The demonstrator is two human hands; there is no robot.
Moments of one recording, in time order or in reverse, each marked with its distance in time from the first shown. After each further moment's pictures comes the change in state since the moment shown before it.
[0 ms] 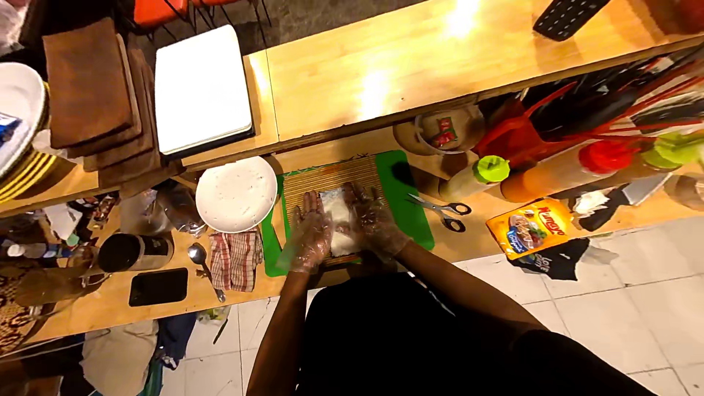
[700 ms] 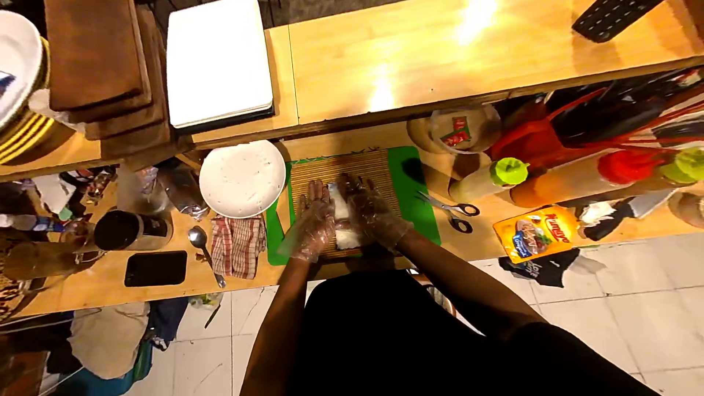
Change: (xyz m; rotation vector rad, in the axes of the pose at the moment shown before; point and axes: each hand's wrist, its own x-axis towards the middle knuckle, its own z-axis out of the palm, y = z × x) left_hand 0.000 0.000 -0.019 -0.146 -0.050 -0.002; right_hand 0.007 -0.015 -0.013 0.057 -0.048 -0.159
